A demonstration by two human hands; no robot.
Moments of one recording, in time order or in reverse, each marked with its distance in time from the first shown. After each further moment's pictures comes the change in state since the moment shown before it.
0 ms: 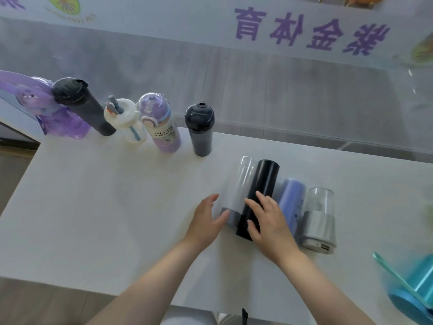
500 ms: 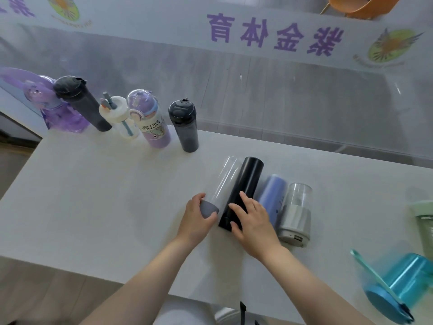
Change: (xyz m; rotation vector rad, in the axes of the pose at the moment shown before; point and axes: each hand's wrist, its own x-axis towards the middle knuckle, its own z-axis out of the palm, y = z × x) left_hand -0.025 0.018 0.039 0.006 0.156 -0.070; right_hand -0.020 0.031 -0.001 -0.131 -0.093 -0.090
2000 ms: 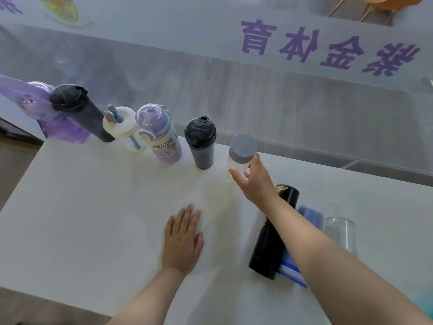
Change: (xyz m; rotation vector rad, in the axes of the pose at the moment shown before) left_hand 0.045 -0.077 -0.044 0.748 0.041 0.271; right_hand 0.181 -0.034 -0.059 0.629 0.159 0.079
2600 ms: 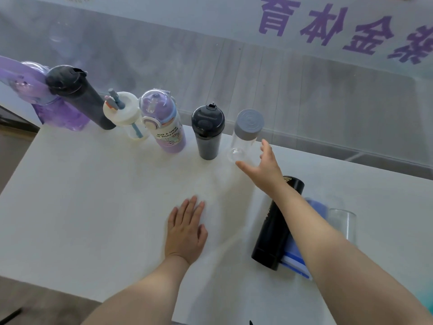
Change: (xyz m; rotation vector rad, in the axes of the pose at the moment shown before) left_hand 0.002 -0.002 0.001 -0.028 0.071 0.005; right_hand 0.012 0.011 0.001 0.001 -0.018 0.218
